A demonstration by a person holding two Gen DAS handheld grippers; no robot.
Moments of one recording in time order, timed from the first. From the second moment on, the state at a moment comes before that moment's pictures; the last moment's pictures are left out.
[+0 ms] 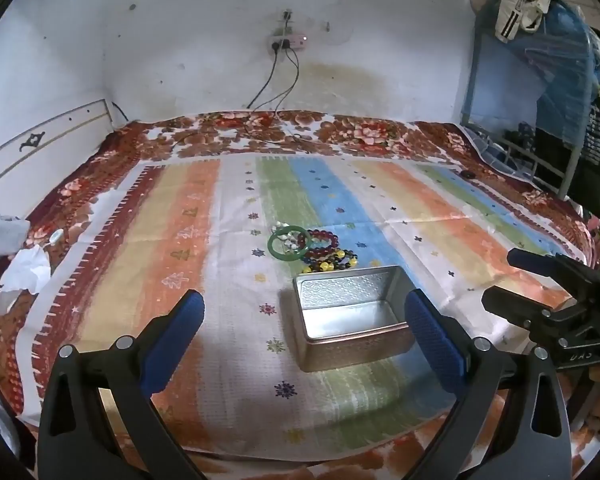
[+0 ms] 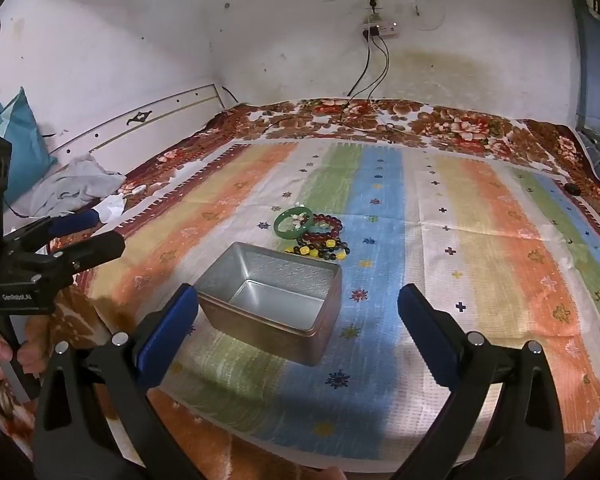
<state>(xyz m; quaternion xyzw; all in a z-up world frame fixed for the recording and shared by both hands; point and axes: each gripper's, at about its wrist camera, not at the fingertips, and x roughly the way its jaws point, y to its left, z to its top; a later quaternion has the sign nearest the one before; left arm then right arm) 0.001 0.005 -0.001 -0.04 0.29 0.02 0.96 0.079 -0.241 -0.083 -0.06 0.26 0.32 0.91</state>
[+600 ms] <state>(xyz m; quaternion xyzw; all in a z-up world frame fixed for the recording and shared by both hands) 0.001 0.004 -0.001 -0.04 0.29 0.01 0.96 0.079 -0.242 -0.085 -0.05 0.26 0.31 0.91</state>
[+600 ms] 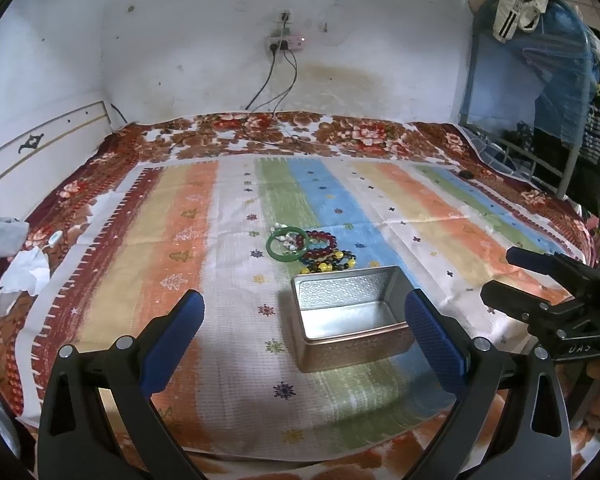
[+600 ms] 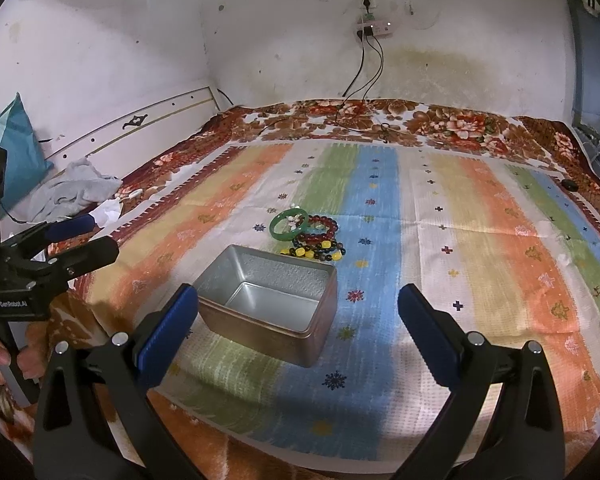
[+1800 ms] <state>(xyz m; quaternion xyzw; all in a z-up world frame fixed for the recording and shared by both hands) 0.000 0.005 -0.002 -0.04 0.29 0.02 0.96 0.086 -0.249 -0.088 -0.04 0.27 0.30 0.91</state>
